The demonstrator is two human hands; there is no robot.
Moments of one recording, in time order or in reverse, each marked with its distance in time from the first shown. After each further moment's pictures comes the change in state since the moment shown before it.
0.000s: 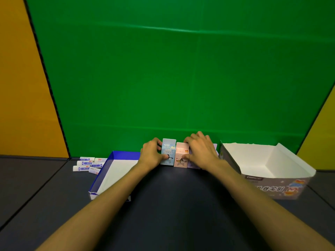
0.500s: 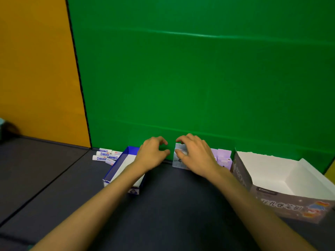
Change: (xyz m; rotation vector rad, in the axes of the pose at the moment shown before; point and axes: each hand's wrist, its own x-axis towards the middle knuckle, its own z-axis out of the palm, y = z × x) left_hand -0.037 0.009 -0.042 0.167 0.087 0.025; right_hand -0.011 -0.042 -0.026 0.349 0.105 -0.141
